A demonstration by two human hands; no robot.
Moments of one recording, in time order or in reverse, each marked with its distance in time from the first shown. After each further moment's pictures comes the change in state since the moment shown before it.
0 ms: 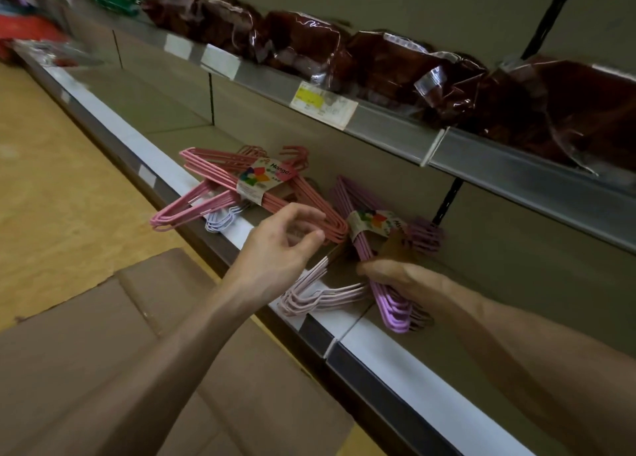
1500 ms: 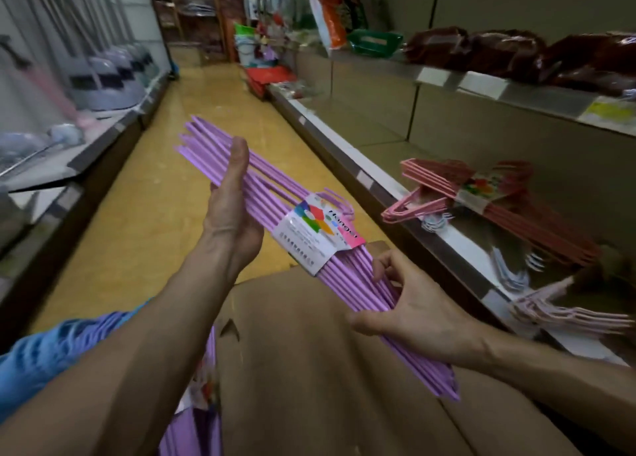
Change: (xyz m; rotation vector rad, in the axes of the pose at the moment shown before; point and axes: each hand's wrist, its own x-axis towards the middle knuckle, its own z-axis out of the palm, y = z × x) left_hand -0.155 -0.037 -0.294 -0.898 0.796 -0.091; right_hand -0.233 -0.143 0.185 0.054 -0.413 -0.917
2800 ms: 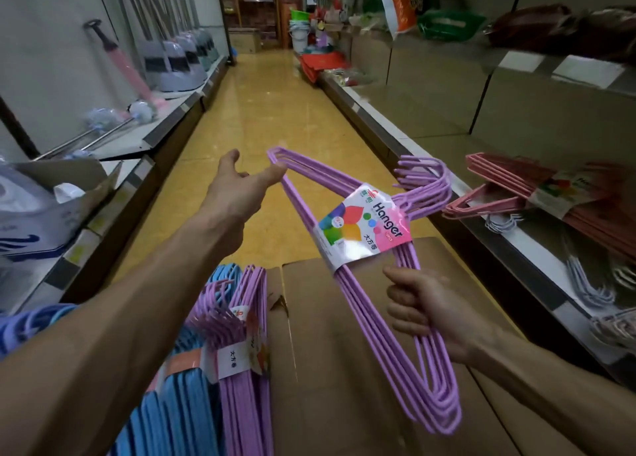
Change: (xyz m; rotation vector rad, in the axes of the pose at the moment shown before) left_hand -0.017 0.058 -0.067 0.788 0.263 0.030; right_hand 0.045 0.007 0.066 1.056 -0.238 0.372
